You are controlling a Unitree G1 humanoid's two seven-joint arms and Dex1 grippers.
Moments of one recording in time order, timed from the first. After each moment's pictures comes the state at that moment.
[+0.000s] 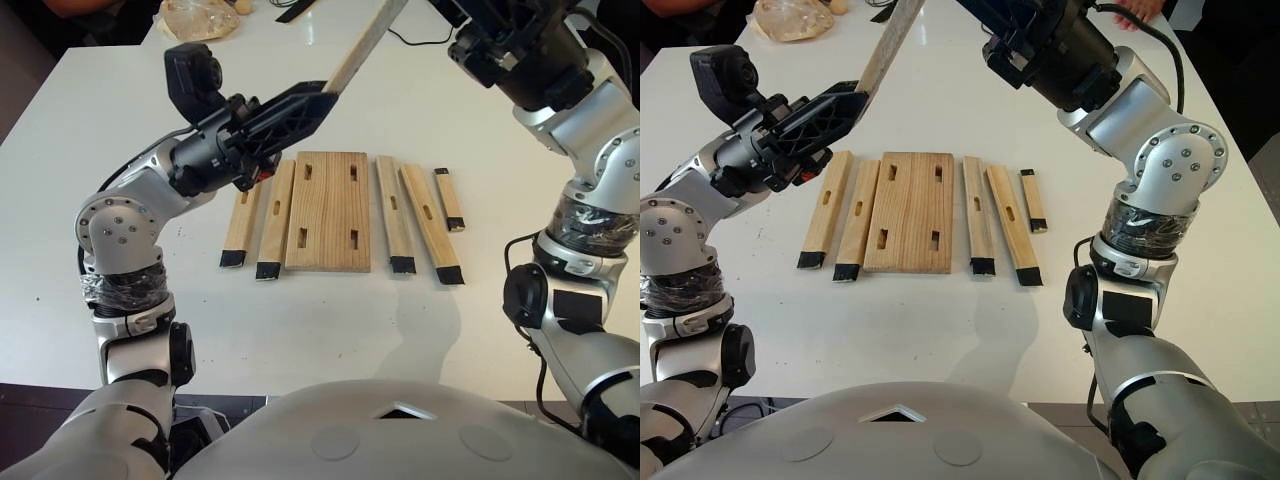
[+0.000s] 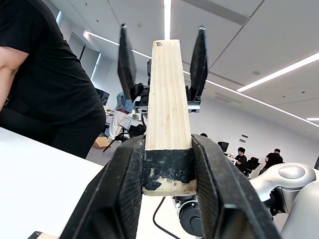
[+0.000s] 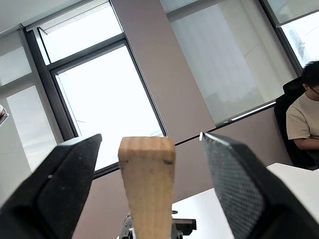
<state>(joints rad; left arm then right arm) -0.41 0.43 0.22 -0.25 -1.33 0.90 -0.83 -0.75 -0.28 -0.28 -0.15 1.46 1.00 0.46</state>
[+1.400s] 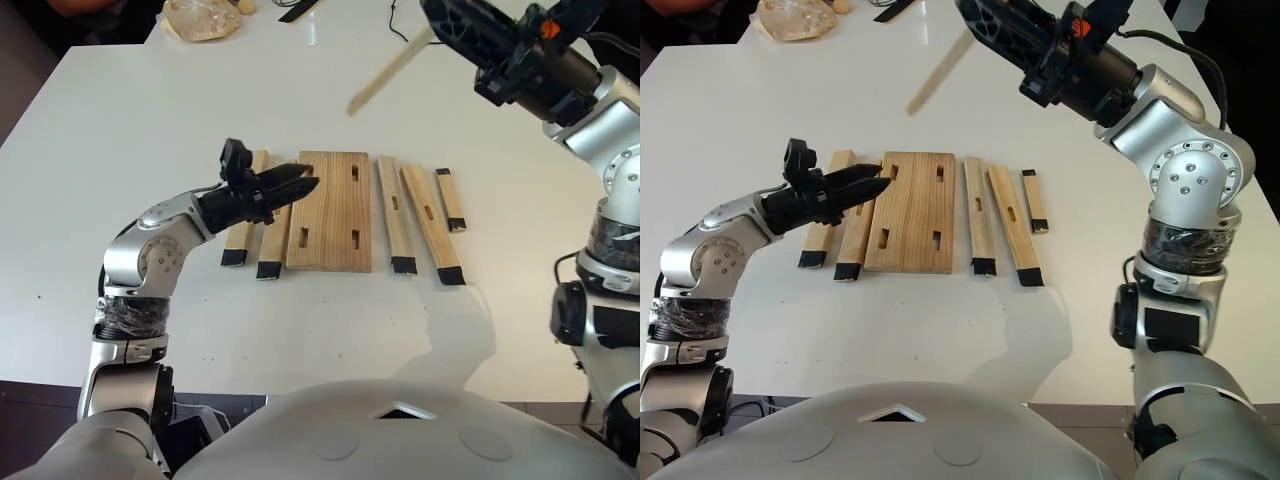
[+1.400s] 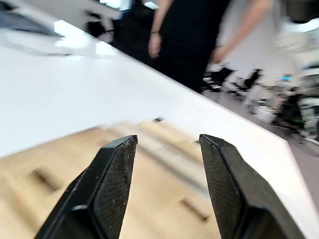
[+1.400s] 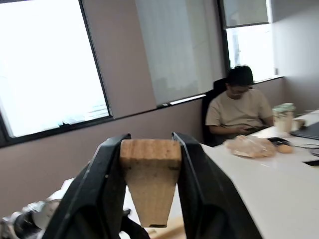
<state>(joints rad) -0.21 0.52 0.06 -0.01 -0.73 0.56 -0.86 -0.63 -0.57 -0.12 -0.12 0.97 0.71 0.72</state>
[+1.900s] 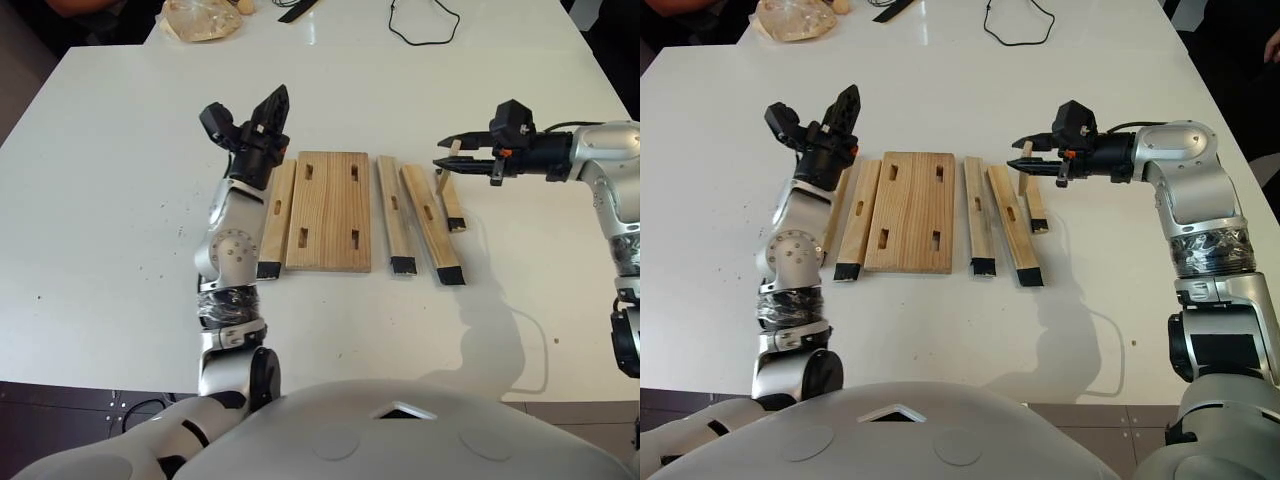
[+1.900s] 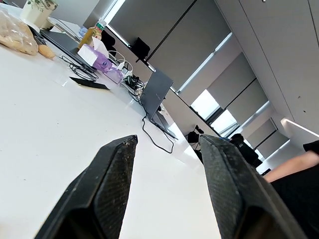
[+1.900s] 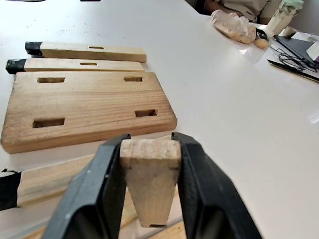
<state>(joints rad) -0.30 -0.09 0.23 -0.05 -0.73 0.33 -0.15 -0.52 -0.80 0.17 0.23 0.33 0.19 1.24</state>
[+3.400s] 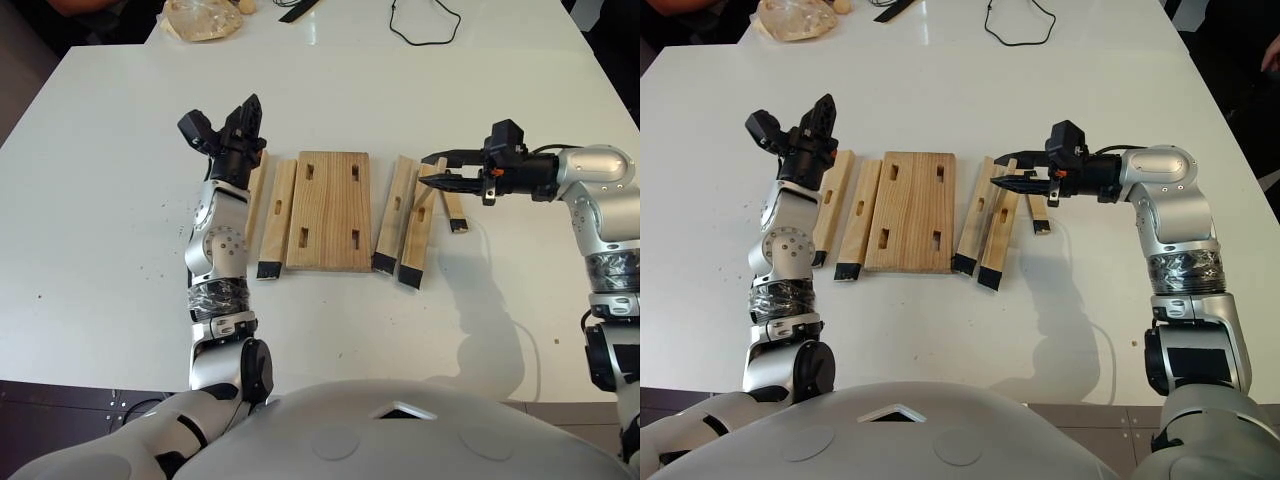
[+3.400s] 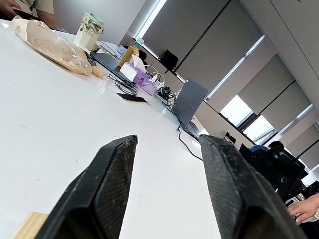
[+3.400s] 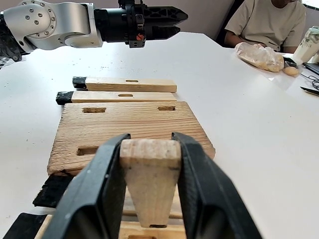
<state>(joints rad) -0.34 -0.01 0.31 0.10 -0.65 0.23 -0.17 -0.44 -0.67 0.07 0.18 0.38 0.18 1.31</state>
